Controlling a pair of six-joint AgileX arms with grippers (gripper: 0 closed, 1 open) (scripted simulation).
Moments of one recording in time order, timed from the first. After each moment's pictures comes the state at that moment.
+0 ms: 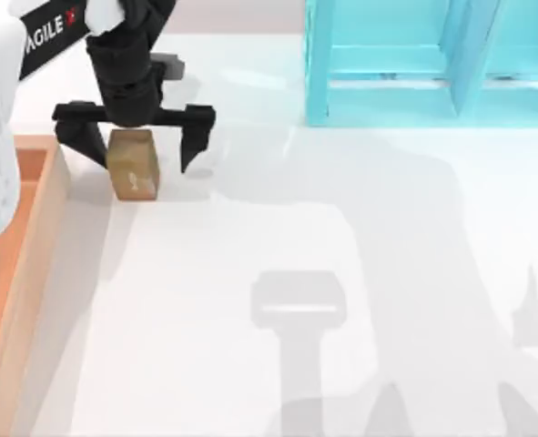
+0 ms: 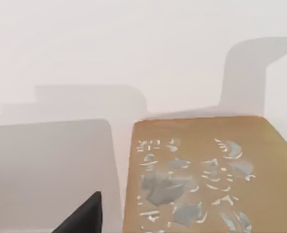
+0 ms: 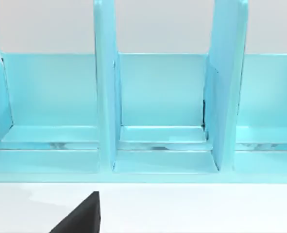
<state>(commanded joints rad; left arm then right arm) -0.29 2.51 2.20 -1.25 0.00 -0.18 0.00 0.00 0.00 0.00 0.00 0.00</state>
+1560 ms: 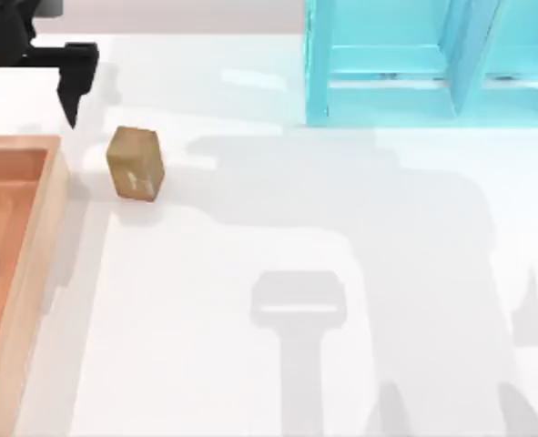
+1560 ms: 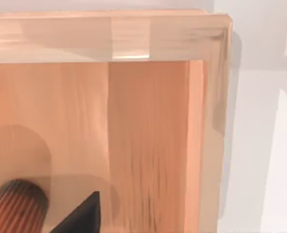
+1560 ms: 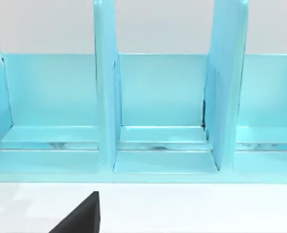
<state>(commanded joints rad) -0.07 2.27 2.20 -1.49 0.00 -0.03 0.00 0.00 0.00 0.00 0.00 0.00</state>
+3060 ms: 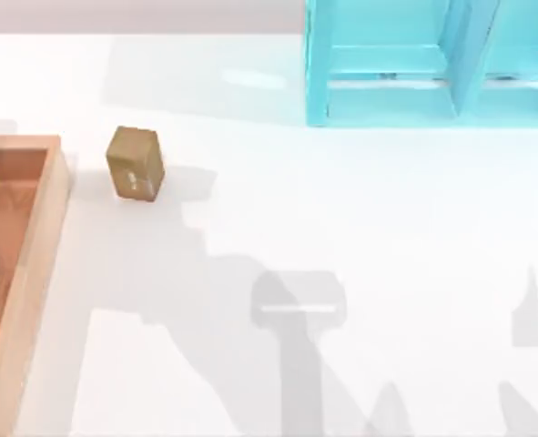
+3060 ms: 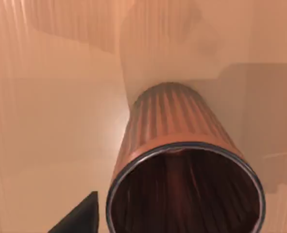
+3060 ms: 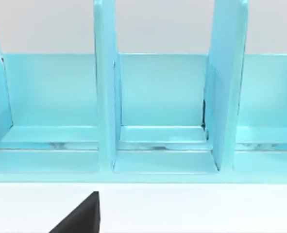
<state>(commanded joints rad) 0.18 1.95 1.47 -1.10 0.00 0.21 0.00 0.00 0.00 0.00 0.00 0.00</state>
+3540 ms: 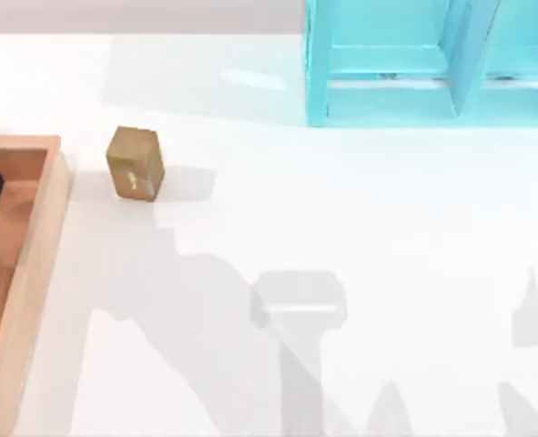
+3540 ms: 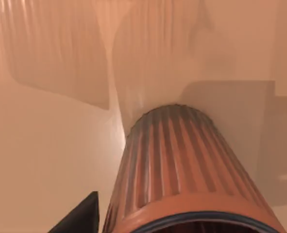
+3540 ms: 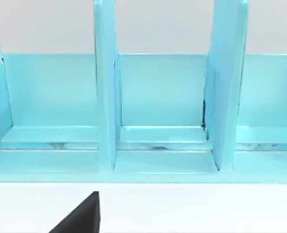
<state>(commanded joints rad) 0.18 1.98 1.39 -0.99 0.00 0.21 0.00 0.00 0.00 0.00 0.00 0.00</state>
